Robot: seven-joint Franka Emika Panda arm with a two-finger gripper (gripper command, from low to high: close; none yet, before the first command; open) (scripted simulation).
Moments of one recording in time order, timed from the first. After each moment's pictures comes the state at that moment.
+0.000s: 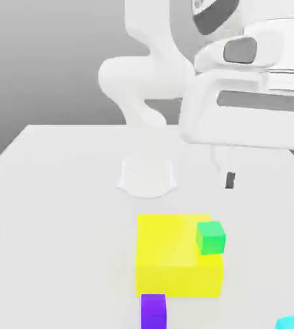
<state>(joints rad) 0.03 0.06 0.27 -2.15 -0.25 2.44 1.10</state>
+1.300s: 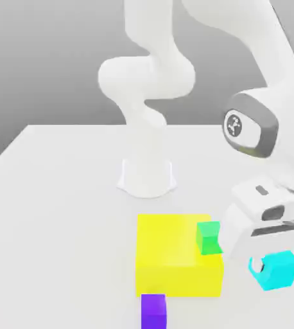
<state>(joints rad) 0.06 0.13 0.33 -2.36 -0.17 2.45 1.00</state>
